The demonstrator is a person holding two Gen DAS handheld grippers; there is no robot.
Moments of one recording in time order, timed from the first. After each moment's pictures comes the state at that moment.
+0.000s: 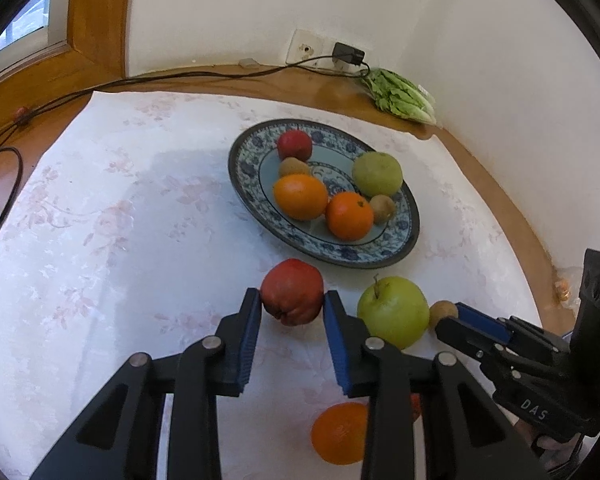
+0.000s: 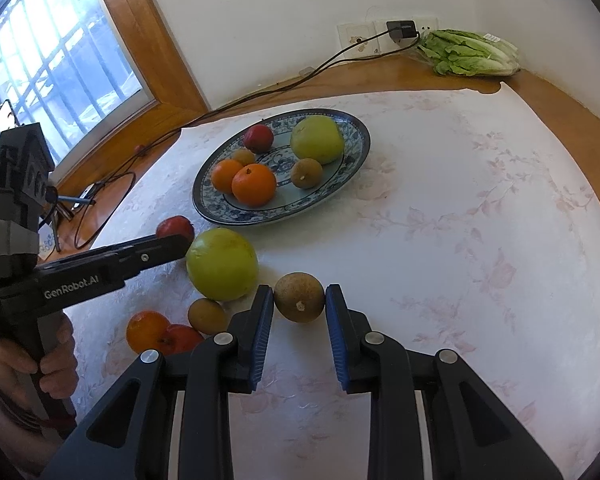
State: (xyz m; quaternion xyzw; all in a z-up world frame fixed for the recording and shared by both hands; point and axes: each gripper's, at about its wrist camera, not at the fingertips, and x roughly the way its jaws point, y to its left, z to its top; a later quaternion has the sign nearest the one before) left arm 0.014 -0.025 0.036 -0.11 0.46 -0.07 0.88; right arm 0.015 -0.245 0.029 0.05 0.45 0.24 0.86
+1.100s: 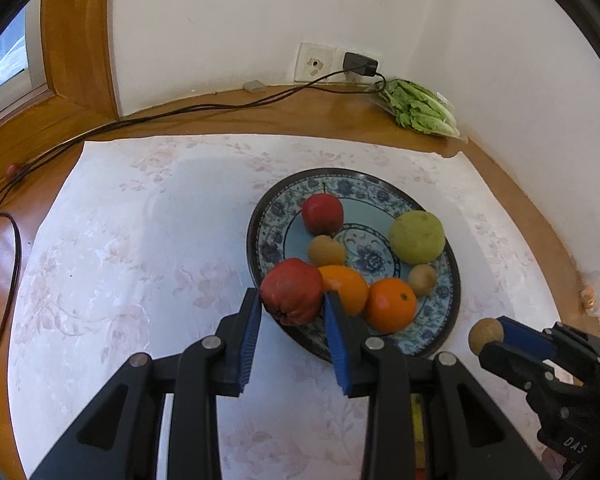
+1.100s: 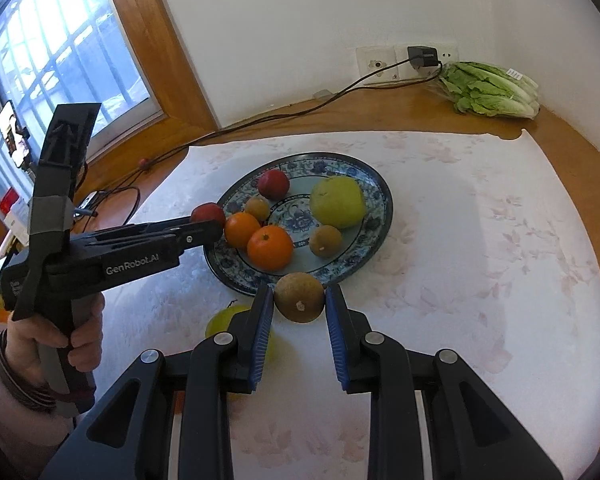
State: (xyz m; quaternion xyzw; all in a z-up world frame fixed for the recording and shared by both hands) left arm 0.081 -0.018 0.046 -0.06 0.45 -0.05 0.89; right arm 0.050 -0.222 0.058 0.03 0.43 0.26 0.86
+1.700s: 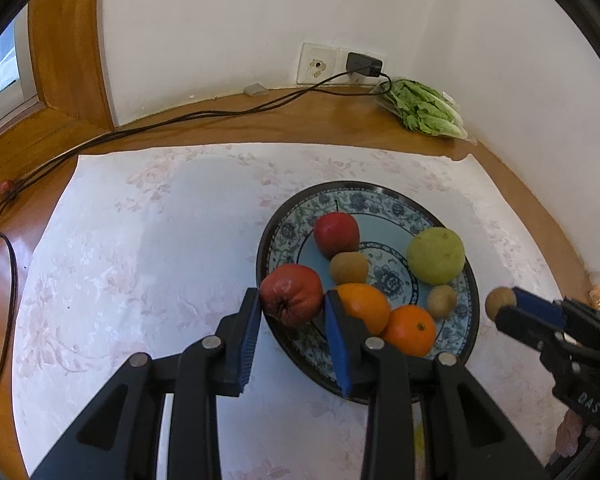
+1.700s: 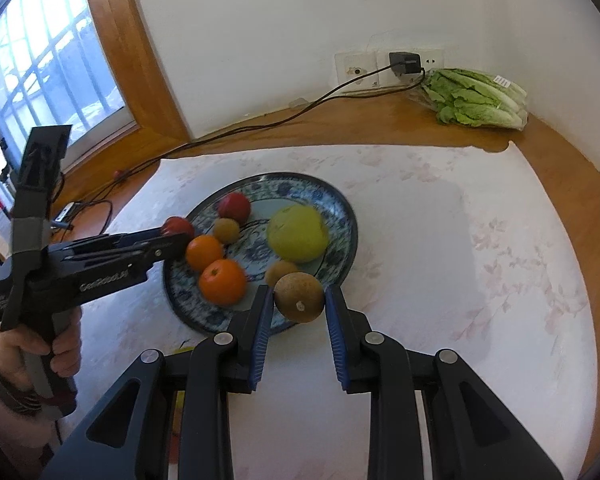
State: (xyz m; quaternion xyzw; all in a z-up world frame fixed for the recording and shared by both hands) left arm 0.105 -0.015 0.042 -0.05 0.45 -0.05 0.89; right arm 0.084 -0.228 0.056 0.02 0.42 0.23 0.88
